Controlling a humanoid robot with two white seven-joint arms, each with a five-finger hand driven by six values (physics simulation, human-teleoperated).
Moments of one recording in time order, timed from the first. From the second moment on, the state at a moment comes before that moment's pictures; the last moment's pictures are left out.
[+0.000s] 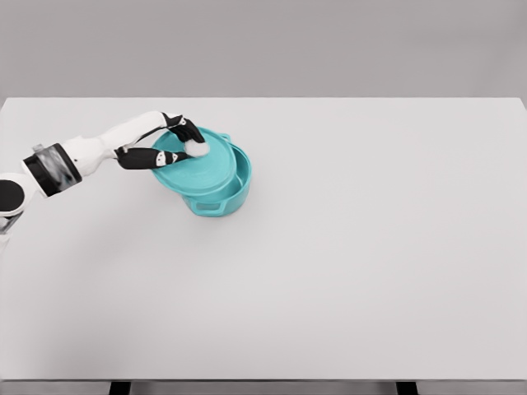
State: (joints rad) left arm -0.59 0.72 -0.66 -1.46 0.16 -0.29 -0.37; right arm 0.01 0.00 0.12 0.11 0.07 -0.28 0.37
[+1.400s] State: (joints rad) left arm -0.59 0.61 -0.66 -1.37 0.14 -0.30 -0.33; right arm 0.01 0.00 0.12 0.11 0.07 -0.28 0.37
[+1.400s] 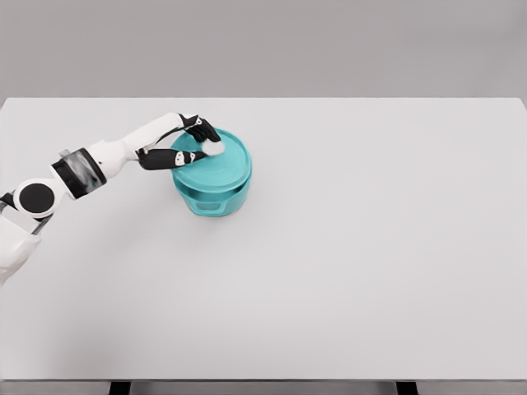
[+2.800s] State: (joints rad) left arm -0.58 0.61 -0.66 -1.34 0.14 -0.30 -0.33; right arm 0.01 0.00 0.12 0.11 0.07 -0.28 0.37
